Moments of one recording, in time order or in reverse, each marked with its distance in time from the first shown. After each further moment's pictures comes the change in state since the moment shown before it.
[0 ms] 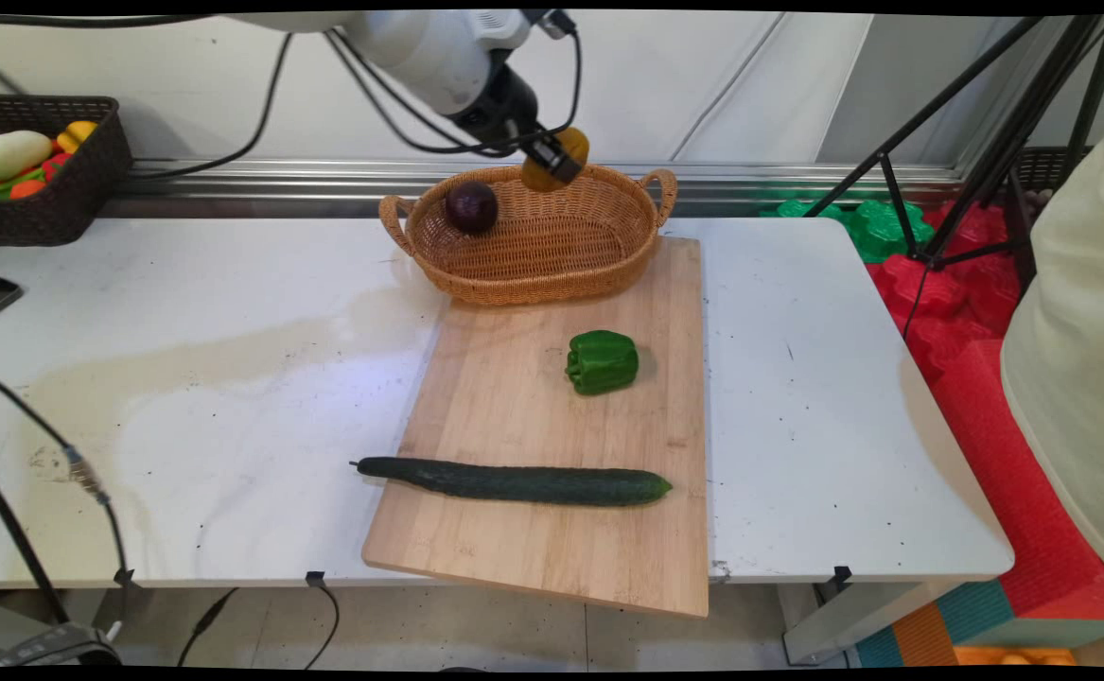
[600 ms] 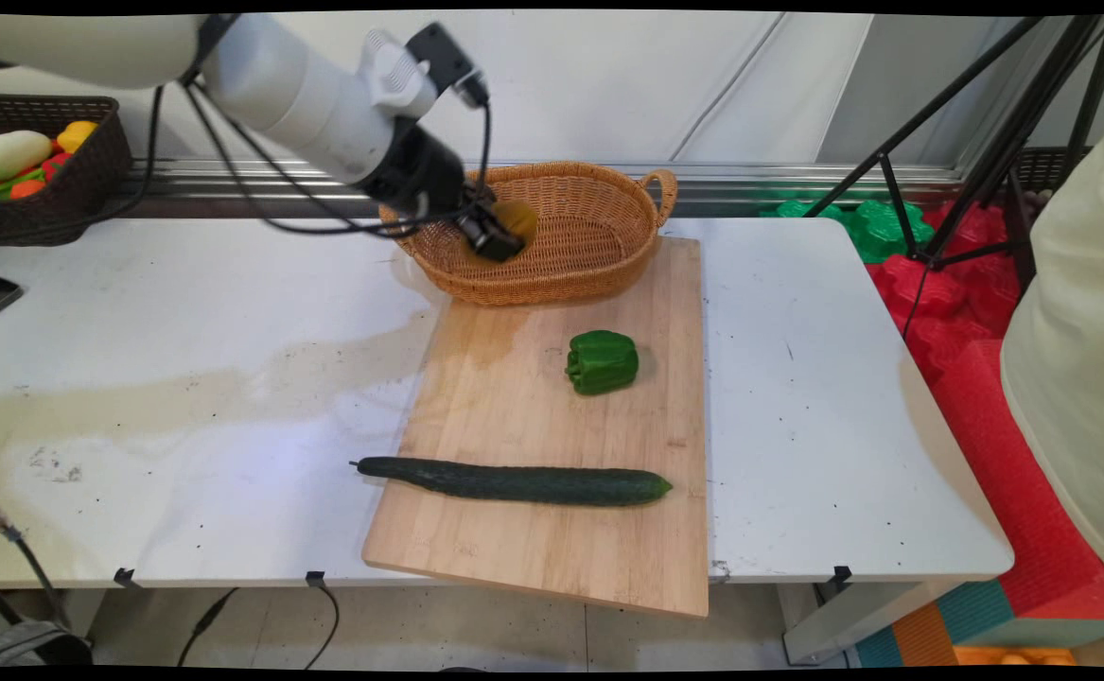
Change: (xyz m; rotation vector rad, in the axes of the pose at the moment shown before) arm -0.076 0.037 -0.077 -0.094 -0.047 0.047
